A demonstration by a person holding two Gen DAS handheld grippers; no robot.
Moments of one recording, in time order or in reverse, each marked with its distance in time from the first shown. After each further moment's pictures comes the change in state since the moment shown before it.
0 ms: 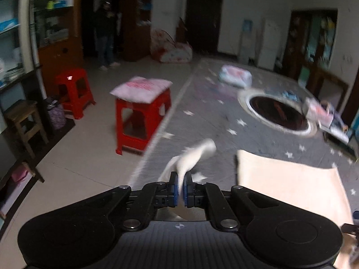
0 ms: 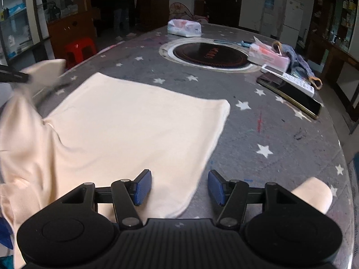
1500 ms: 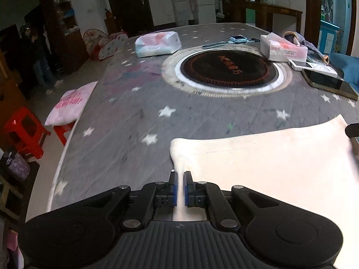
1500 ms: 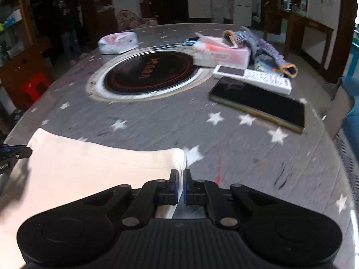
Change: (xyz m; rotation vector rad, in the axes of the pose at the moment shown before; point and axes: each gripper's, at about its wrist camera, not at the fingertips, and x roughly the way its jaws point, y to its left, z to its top) left arm 0.170 -0.156 0.038 0.429 0.134 -0.134; right arm 0.085 -0.084 0.088 0.276 -0.006 -0.129
